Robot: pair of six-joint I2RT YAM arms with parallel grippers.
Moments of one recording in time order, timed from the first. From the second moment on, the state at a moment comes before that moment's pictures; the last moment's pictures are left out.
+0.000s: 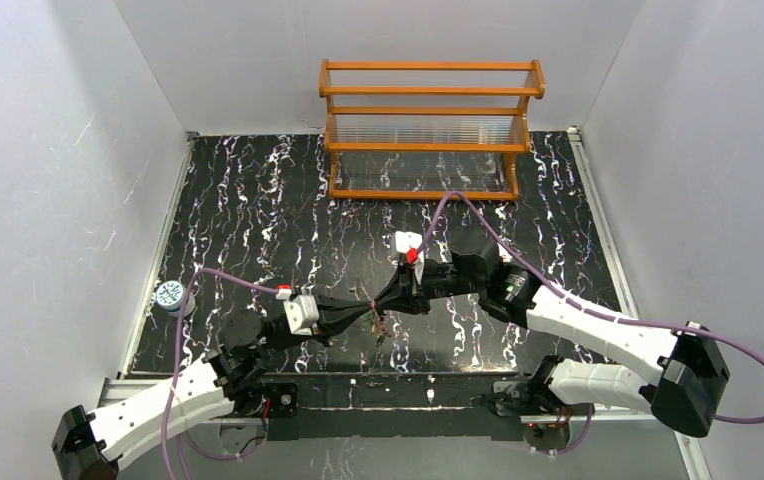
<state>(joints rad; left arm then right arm) -0.95 0.44 0.16 0.51 0.32 0.02 0.96 1.10 0.77 0.05 -0.68 -0.06</state>
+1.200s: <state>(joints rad) -0.95 0.57 0.57 -0.20 0.22 0.29 0.96 1.27 1.03 -0.42 -0.59 -0.23</state>
